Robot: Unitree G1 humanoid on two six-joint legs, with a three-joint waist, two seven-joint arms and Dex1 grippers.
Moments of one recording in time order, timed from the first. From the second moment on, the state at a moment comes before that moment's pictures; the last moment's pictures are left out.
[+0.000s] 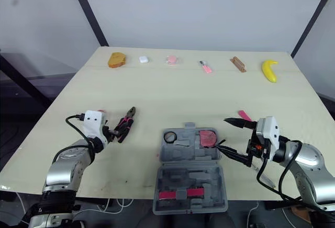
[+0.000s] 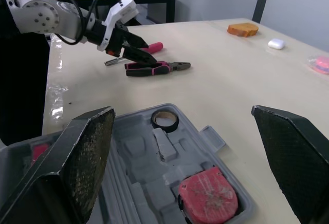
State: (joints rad) left arm -0.21 0.46 0.20 0.07 -0.21 0.50 -0.30; right arm -0.03 -0.63 -0.12 -0.32 0.56 0.18 1.08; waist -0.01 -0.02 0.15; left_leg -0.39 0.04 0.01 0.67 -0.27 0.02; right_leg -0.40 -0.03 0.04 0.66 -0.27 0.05
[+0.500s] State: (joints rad) left arm -0.34 0.43 0.18 0.29 -0.18 0.47 -0.31; right arm -0.12 -0.64 -0.08 -0.40 0.58 0.28 1.02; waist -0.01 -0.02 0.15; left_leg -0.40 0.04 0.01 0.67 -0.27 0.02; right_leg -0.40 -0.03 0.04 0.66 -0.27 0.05
